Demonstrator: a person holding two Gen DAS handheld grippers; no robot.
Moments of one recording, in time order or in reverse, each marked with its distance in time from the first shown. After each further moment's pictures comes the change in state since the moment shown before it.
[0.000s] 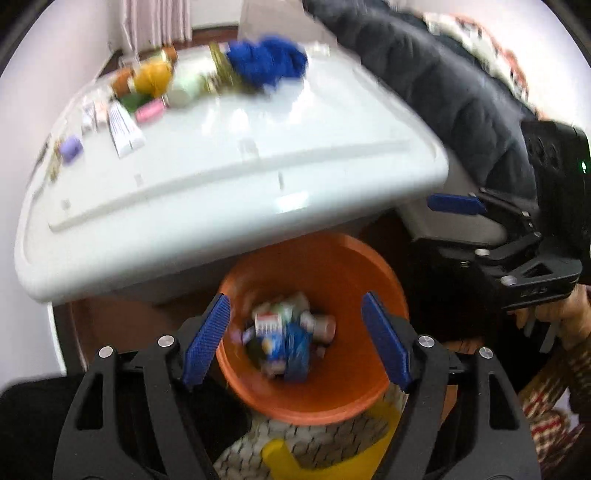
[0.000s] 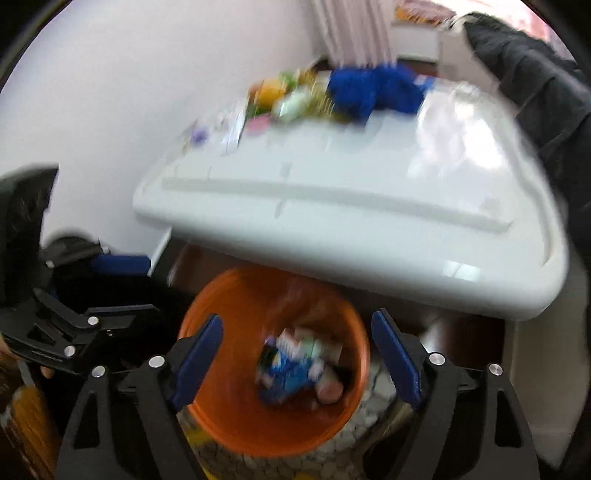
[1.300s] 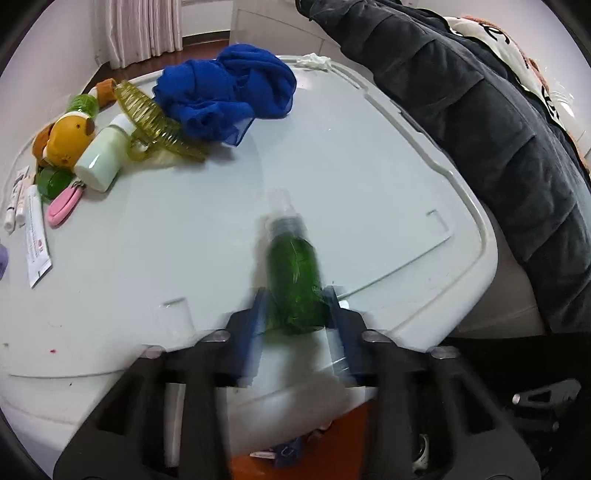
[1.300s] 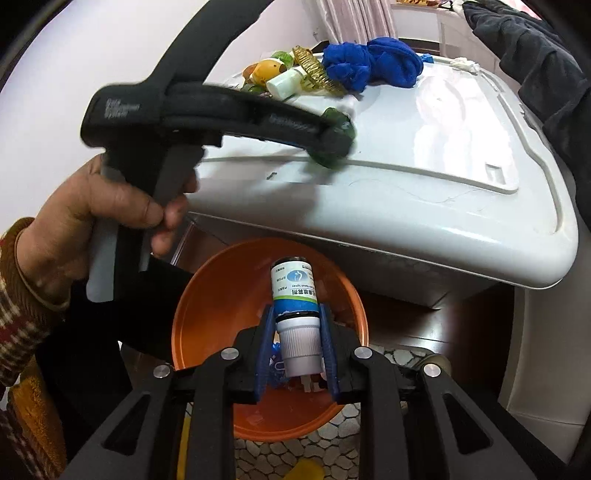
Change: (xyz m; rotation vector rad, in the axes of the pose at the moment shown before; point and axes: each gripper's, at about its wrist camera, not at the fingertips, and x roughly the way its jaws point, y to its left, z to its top) left arm 0.117 -0.022 0.119 0.006 0.019 0.034; right arm 0.031 -0.009 -0.034 0.009 0.143 0.027
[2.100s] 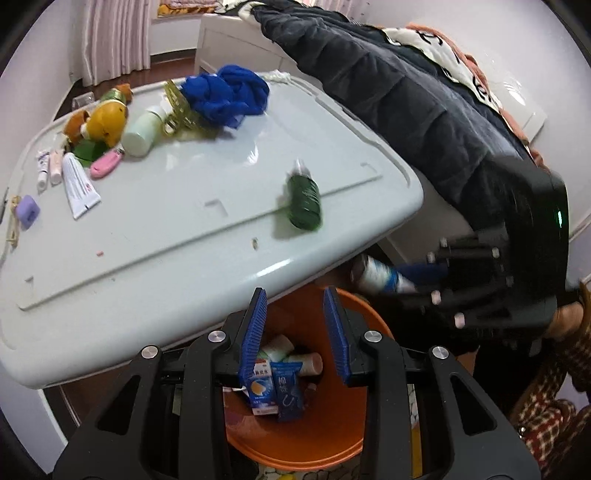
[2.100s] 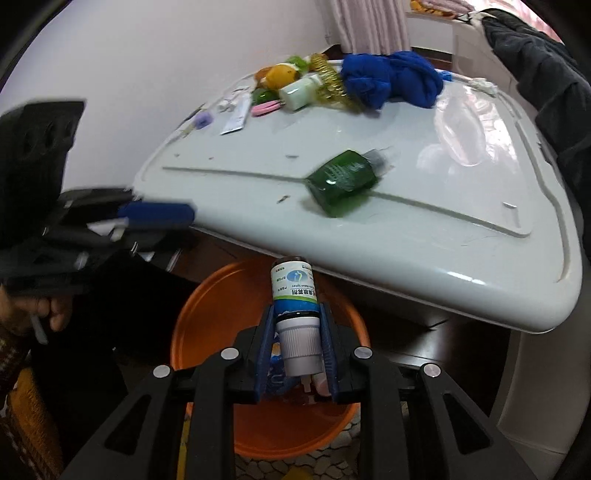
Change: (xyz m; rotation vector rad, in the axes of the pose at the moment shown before) left arm -0.096 0.028 -0.085 0.100 -0.065 -0.149; right arm 0.003 0.021 0.014 -0.073 0.015 0.000
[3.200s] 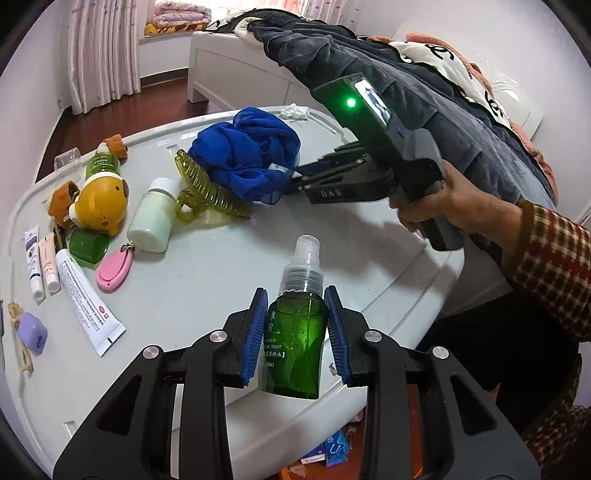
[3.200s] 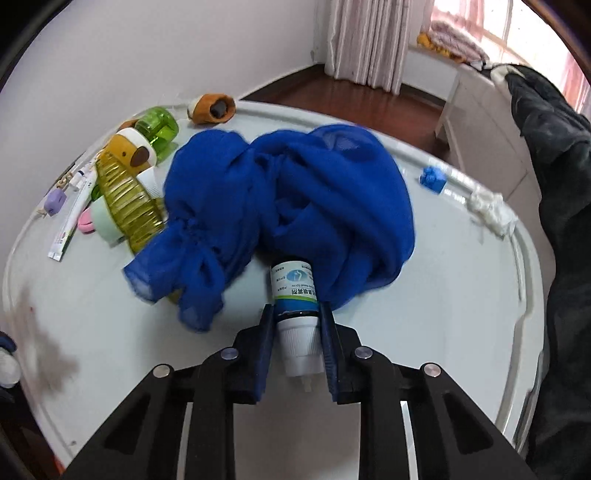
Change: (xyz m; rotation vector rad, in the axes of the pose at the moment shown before) left arm 0.032 0.060 0.100 0.074 -0.039 -0.002; right arm 0.106 -0.128 0.227 -0.151 -0.024 -0.262
